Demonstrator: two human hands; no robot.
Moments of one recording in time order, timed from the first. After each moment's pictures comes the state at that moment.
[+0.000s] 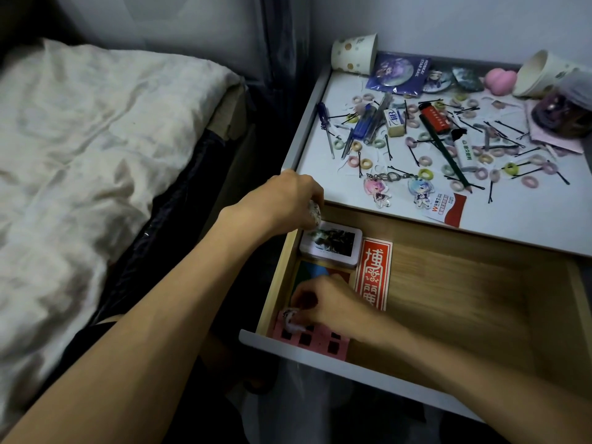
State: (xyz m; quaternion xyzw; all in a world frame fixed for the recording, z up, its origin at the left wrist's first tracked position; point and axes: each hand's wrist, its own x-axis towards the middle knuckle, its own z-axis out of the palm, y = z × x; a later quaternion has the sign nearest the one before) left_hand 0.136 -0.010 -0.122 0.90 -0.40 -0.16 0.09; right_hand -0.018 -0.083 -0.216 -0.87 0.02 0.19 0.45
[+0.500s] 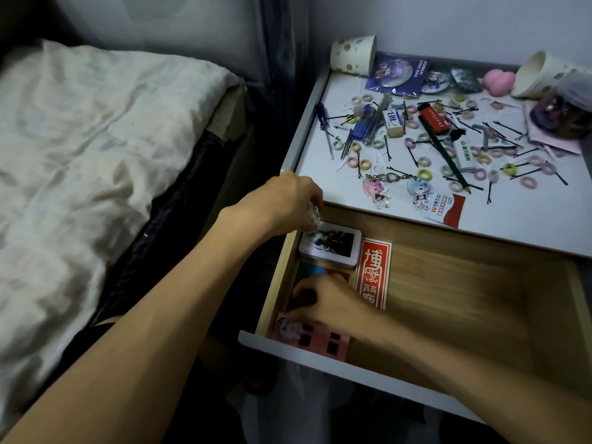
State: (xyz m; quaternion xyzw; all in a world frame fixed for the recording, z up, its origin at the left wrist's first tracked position) left_hand 0.136 -0.010 -0.123 0.90 -0.41 -0.16 0.08; right_hand -0.017 -0.085 -0.216 -0.87 0.04 0.18 0.46
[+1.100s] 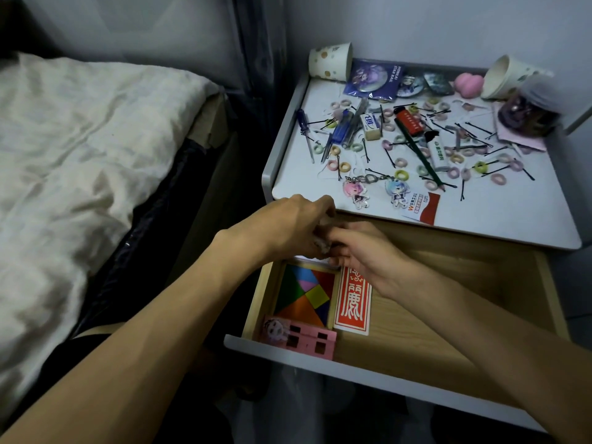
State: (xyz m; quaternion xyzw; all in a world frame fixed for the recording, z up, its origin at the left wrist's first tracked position) left_hand 0.103 -0.025 -0.121 0.85 -0.51 -0.15 0.05; right_hand 0.002 -0.138 -0.162 -0.57 0.29 0.04 0.77
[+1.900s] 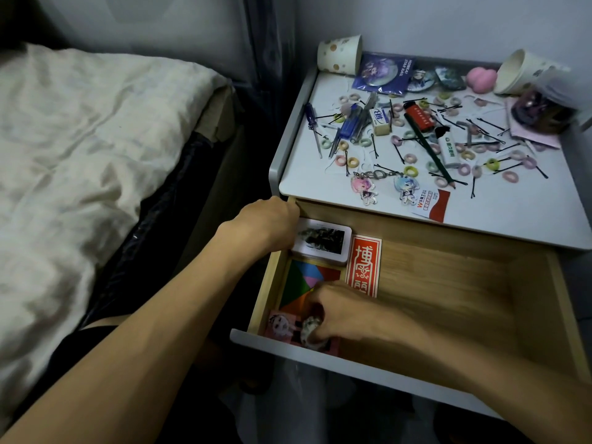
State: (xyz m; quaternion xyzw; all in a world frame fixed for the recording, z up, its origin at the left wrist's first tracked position) left_hand 0.117 -0.012 -0.134 0.91 -0.37 -0.19 -0.09; right_hand -0.035 -0.103 -0.218 -0.90 0.02 0.29 0.34
